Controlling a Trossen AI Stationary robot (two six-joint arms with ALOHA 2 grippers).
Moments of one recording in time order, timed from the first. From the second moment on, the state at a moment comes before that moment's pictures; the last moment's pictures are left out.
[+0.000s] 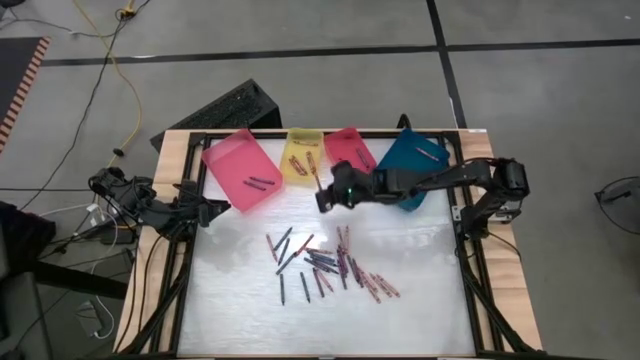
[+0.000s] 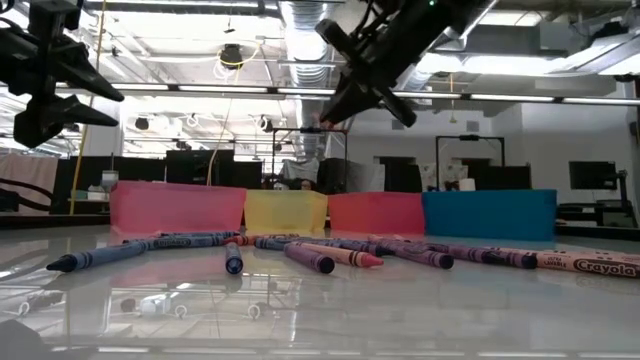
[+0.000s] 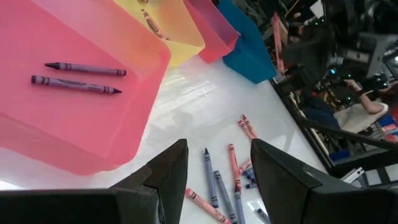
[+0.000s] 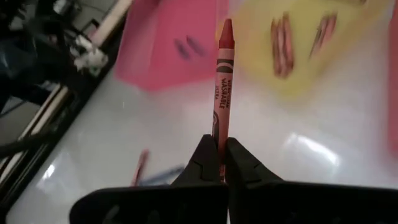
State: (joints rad) left arm -0.55 0.01 0.35 -0.78 -0.83 -1.19; right arm -0.08 1.58 1.20 -0.24 0.23 0.86
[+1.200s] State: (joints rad) left arm -0.55 0.01 0.35 -0.82 -0.84 -1.19; right arm -0.33 1.90 1.51 -0.09 0.20 0.34
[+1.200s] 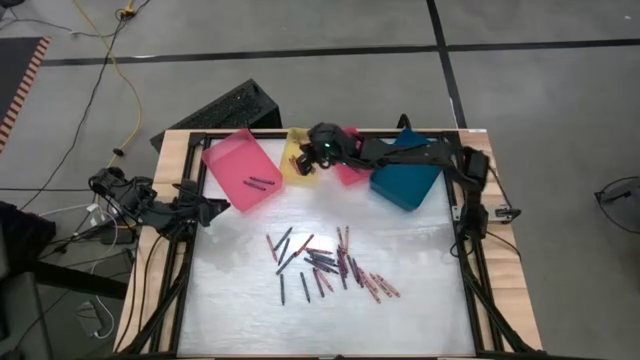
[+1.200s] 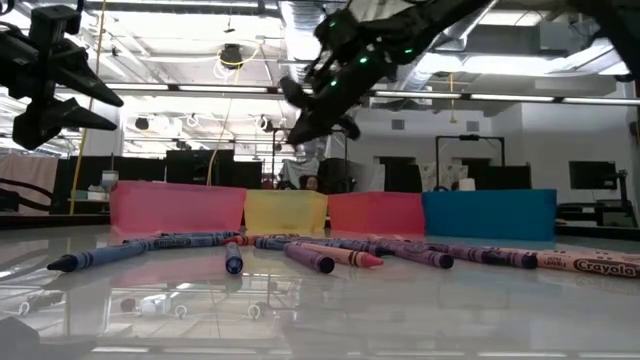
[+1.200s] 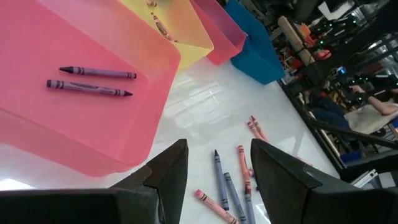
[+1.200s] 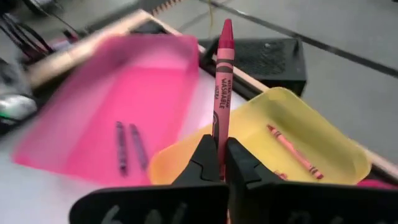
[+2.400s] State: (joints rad) left arm -0.55 0.01 0.35 -0.82 -0.84 -1.19; right arm -0.36 2.23 1.89 -0.58 0.21 0.41
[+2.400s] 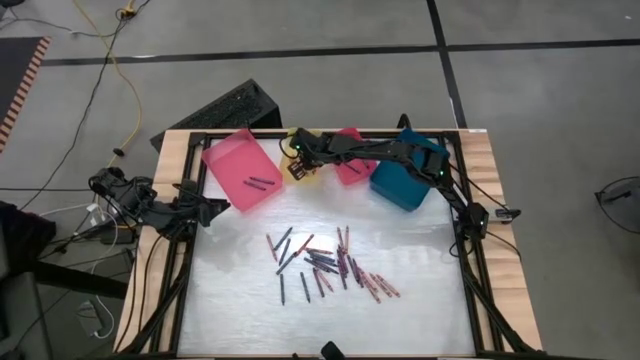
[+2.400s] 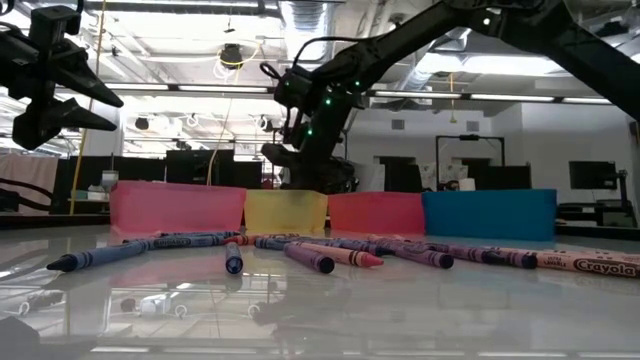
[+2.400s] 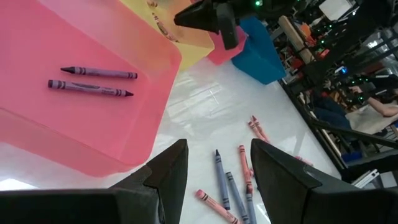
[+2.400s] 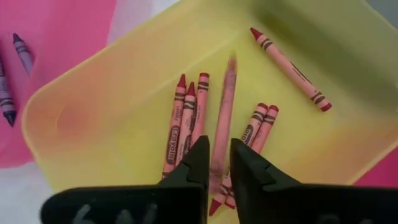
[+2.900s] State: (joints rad) left arm -0.55 0.01 0.35 -0.82 -0.84 -1.17; right arm -0.33 2.07 1.89 -0.73 -0.15 0.38
